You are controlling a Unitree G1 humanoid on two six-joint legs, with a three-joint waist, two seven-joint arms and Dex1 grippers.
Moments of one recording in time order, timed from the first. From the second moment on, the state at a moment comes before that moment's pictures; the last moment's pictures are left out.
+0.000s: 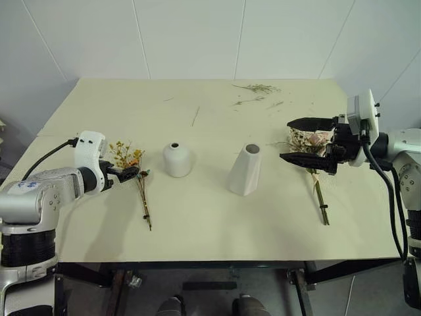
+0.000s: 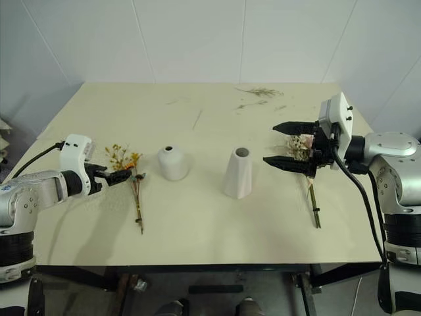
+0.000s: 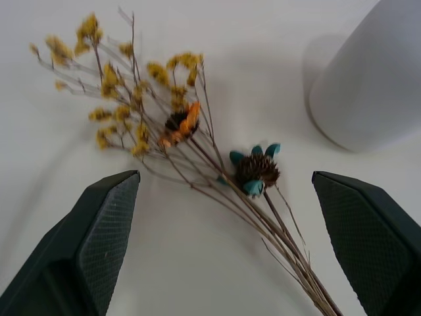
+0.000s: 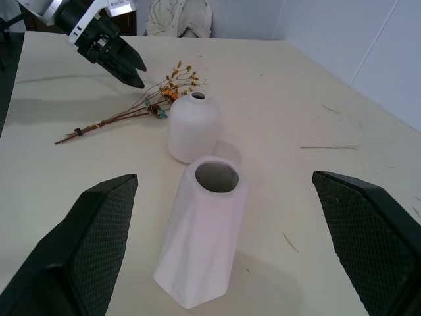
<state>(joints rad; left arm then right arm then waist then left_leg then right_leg) -0.63 0.71 0.29 -0.14 -0.49 1.37 -0.26 -0.75 -0.87 -0.12 0.05 0.56 0.44 1.25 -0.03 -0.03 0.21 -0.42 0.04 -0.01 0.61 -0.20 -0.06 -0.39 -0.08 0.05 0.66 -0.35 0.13</state>
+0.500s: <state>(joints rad) -0.76 0.35 0.53 -0.15 -0.41 1.62 0.11 -0.79 -0.86 -0.08 0.13 0.52 0.41 1.29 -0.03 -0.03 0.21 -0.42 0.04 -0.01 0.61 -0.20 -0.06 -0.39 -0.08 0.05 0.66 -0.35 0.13</state>
